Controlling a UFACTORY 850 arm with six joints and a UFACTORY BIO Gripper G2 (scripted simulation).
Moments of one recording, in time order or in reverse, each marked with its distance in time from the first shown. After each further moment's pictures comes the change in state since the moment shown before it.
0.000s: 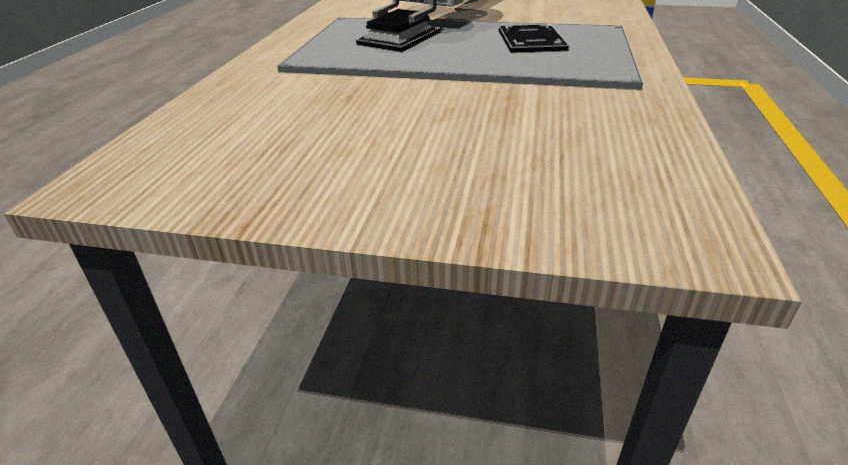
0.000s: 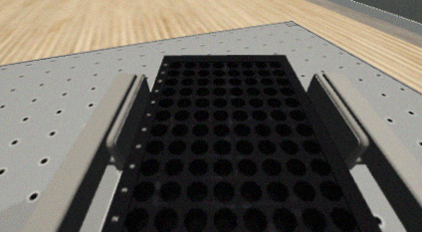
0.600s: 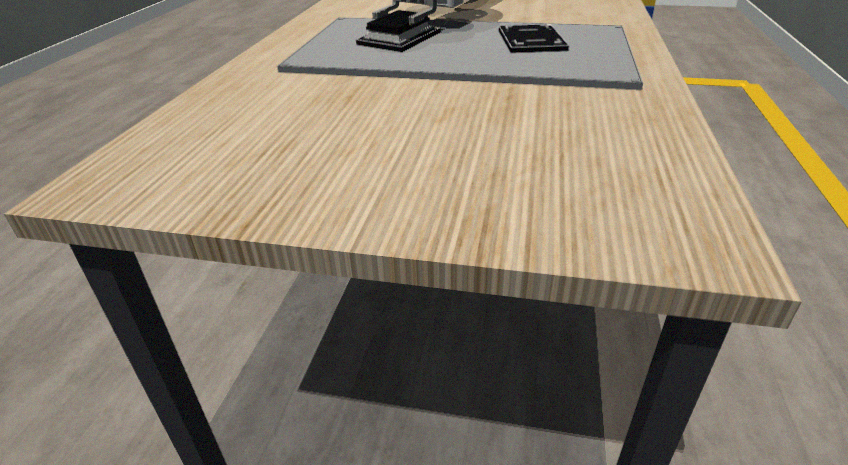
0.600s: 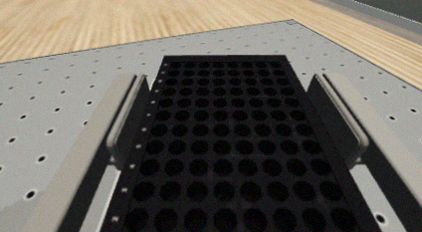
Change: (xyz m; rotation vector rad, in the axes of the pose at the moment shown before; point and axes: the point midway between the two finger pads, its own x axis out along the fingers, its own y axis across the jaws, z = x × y) arm 0.000 0.000 -0.003 0.000 0.000 0.000
